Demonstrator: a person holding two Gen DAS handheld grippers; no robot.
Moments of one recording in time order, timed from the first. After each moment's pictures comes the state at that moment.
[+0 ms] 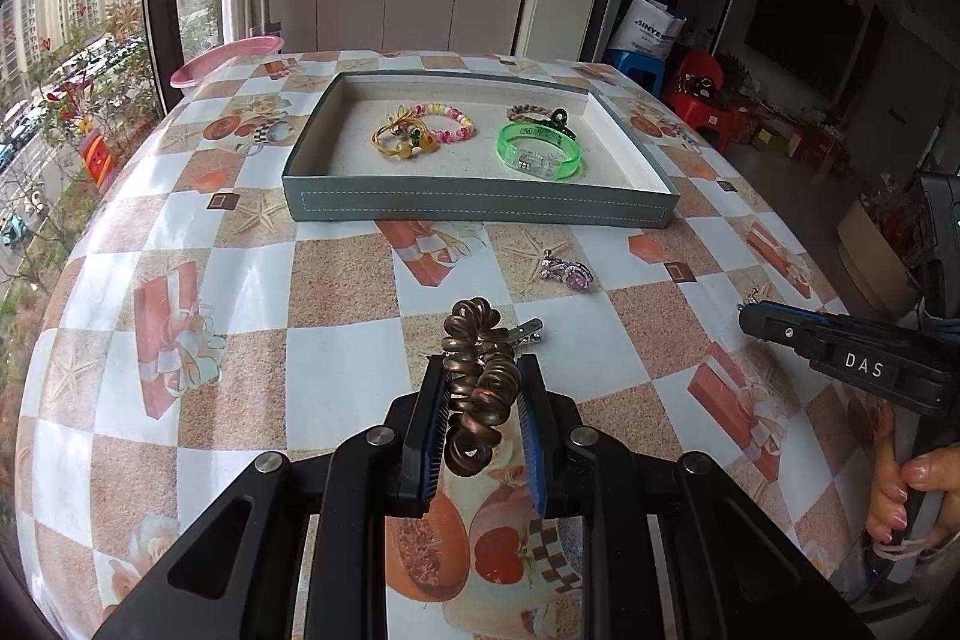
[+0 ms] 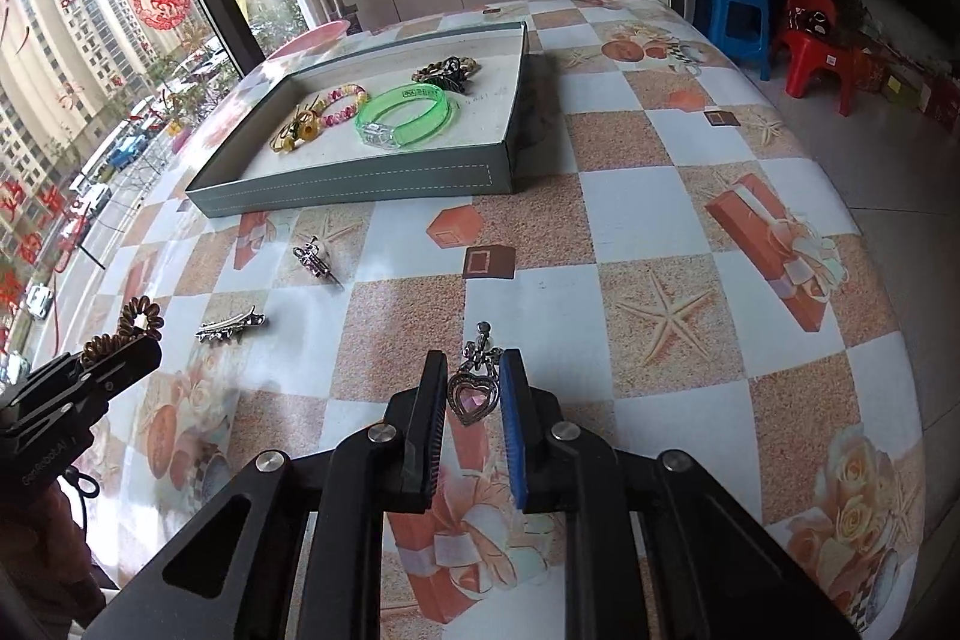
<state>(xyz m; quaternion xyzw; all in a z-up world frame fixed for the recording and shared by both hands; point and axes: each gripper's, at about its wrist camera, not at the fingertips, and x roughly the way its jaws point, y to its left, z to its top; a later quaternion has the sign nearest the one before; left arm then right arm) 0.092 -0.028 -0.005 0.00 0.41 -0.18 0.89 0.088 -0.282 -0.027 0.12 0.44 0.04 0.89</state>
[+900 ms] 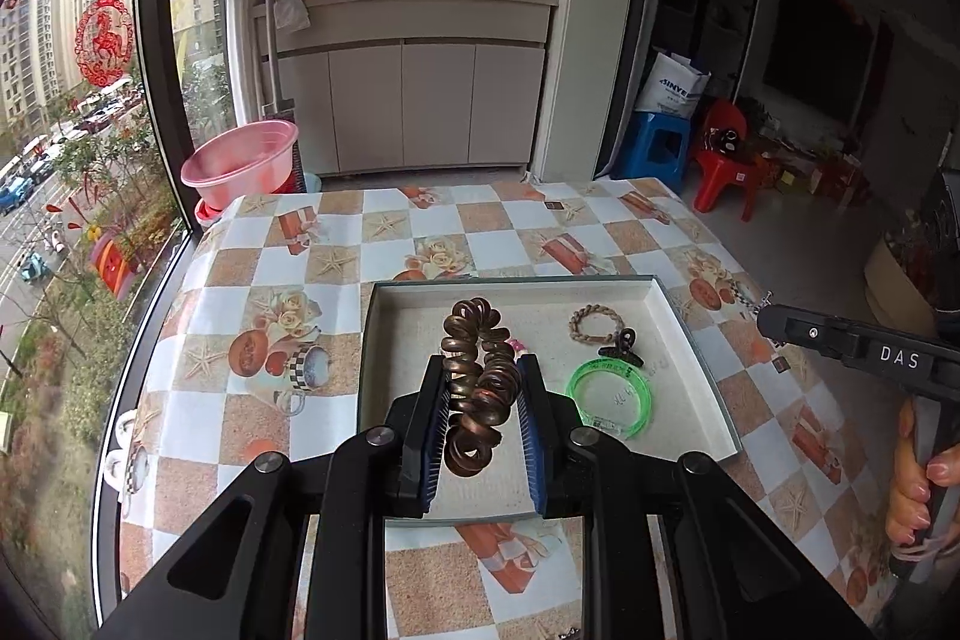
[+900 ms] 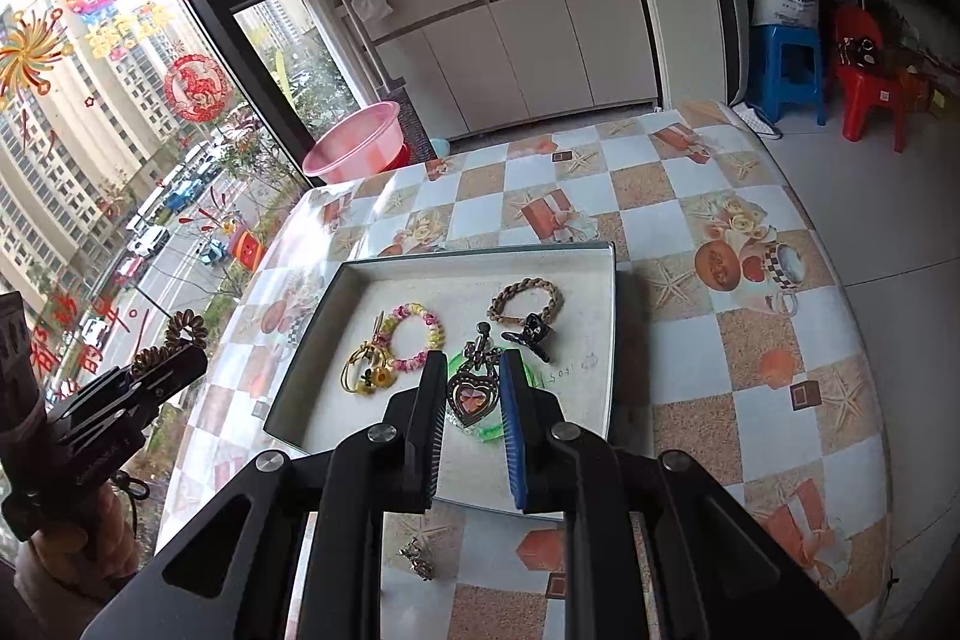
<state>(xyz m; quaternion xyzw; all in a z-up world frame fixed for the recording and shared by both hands) 0.254 -0.026 0.090 0.02 0.37 -0.15 0.92 0.244 -0.295 0.079 0.17 0.39 0.10 0.90</state>
